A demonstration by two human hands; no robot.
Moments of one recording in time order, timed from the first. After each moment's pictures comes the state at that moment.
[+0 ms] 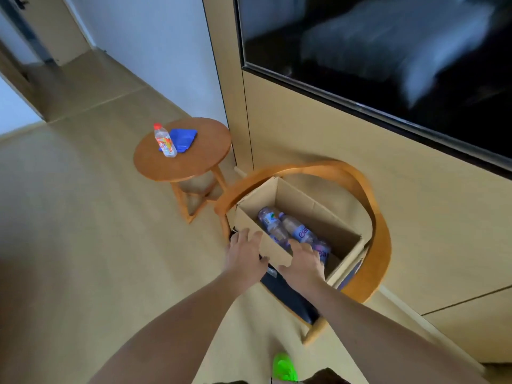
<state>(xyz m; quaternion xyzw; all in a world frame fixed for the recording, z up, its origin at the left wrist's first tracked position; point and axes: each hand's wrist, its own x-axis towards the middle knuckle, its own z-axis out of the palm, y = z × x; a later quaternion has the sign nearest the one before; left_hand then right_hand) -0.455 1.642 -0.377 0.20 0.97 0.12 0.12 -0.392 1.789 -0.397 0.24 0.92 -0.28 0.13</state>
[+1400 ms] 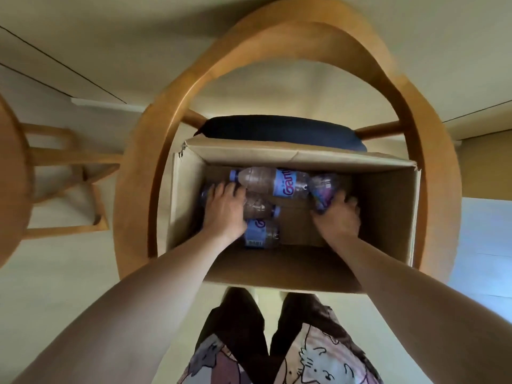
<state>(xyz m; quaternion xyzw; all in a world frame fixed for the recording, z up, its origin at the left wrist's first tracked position) -0.757 1.790 -0.652 0.55 0.78 -0.09 0.30 -0.534 1.897 -0.657 0.71 0.61 -0.30 0.21</state>
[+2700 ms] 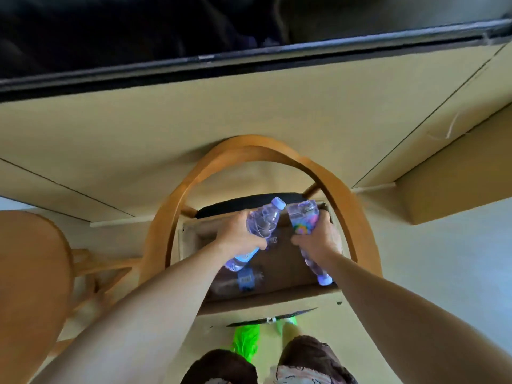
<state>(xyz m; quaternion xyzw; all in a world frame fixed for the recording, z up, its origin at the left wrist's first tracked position) -0.721 1.872 -0.471 0.45 0.75 0.10 0.47 -0.511 1.909 -0.496 0.73 0.54 -0.41 -0.06</state>
